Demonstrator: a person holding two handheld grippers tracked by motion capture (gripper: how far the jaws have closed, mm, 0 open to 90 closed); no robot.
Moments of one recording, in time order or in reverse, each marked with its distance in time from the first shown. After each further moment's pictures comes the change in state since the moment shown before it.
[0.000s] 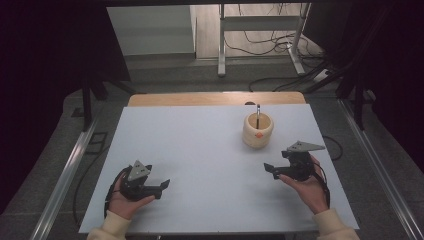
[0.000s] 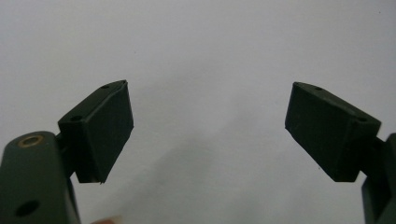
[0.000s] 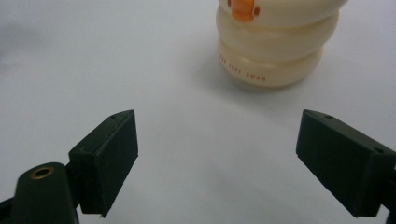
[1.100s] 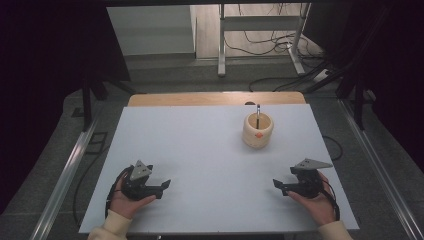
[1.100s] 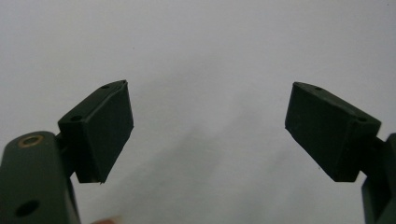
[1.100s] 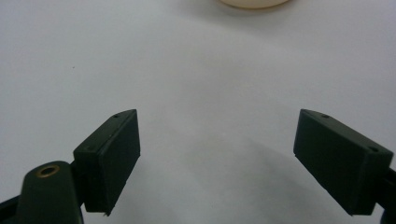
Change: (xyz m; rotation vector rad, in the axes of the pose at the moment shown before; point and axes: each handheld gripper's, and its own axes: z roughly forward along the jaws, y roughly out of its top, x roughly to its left) left arm 0.000 0.000 0.005 0.012 0.001 0.006; right arm -0.008 -0.053 -0.010 0.062 -0.030 0.014
